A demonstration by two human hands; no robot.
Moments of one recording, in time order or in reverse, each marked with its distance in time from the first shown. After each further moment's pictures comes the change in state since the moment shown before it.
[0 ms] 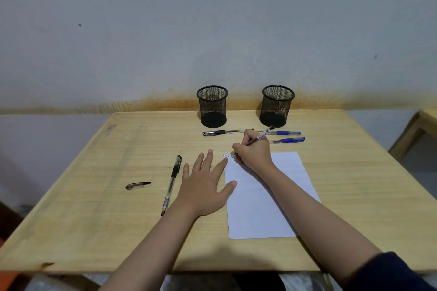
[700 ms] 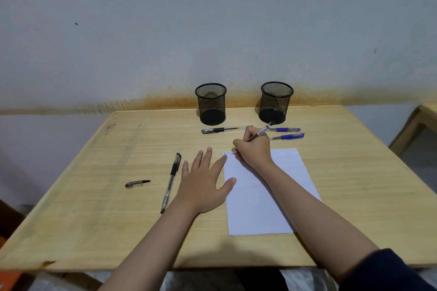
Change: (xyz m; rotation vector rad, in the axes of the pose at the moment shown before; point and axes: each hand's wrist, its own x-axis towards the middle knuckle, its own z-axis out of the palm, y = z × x) left_hand 0.000 0.001 -0.001 -0.022 0.009 -0.007; right_hand 0.005 0.008 0.002 0.045 0.041 0.053
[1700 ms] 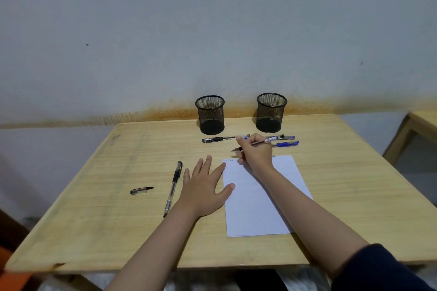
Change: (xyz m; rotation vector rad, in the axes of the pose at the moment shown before) left_hand 0.000 0.001 -0.002 0.009 -0.009 -0.011; right_hand -0.004 -0.005 -0.010 0.395 0.045 0.145
